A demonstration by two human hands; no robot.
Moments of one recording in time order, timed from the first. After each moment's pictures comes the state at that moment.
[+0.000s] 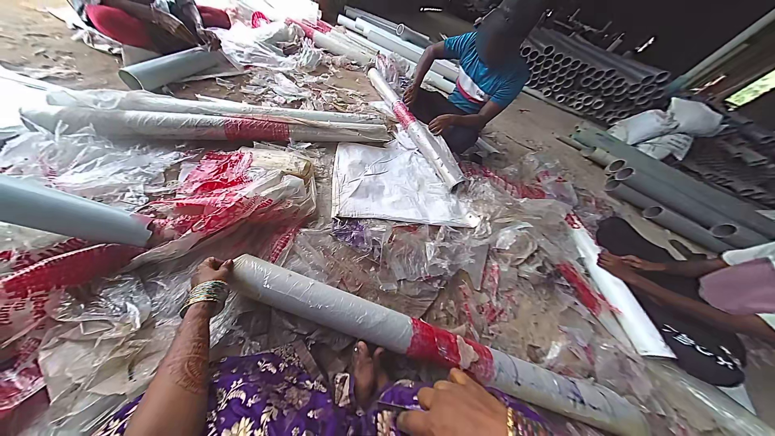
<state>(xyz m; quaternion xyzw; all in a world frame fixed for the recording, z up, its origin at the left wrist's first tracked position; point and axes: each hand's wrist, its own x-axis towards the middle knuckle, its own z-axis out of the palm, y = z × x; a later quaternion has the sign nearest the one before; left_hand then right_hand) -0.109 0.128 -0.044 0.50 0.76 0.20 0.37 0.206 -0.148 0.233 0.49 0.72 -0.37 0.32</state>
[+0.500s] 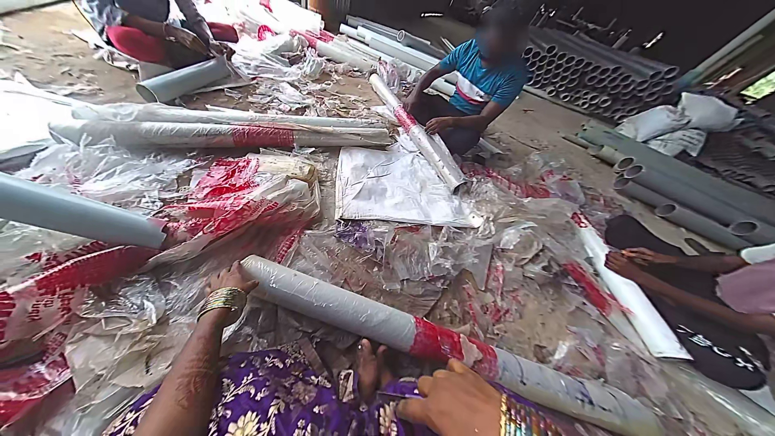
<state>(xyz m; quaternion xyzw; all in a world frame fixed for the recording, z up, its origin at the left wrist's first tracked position) -0.092 0.105 -0.017 0.61 0.72 0.00 0.33 0.203 -0.148 0.237 0.49 0.72 -0.36 0.35</state>
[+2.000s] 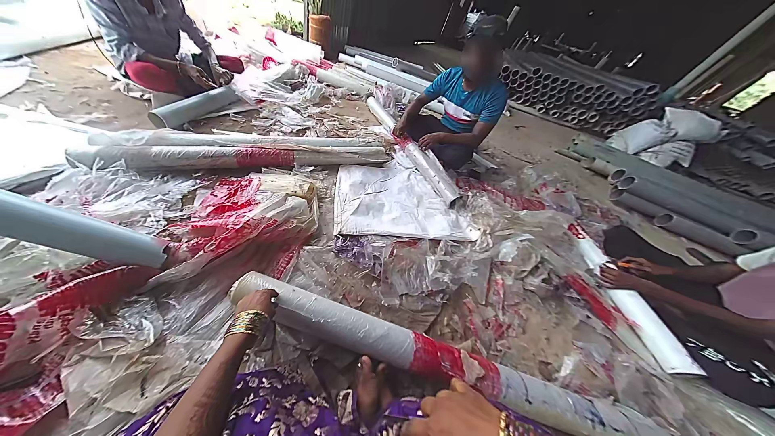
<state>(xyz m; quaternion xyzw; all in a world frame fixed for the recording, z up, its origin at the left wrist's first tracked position) -0.039 0.081 0.008 0.70 0.64 -0.13 0.30 0.211 -0.161 0.232 0.50 0.72 -0.35 0.34</state>
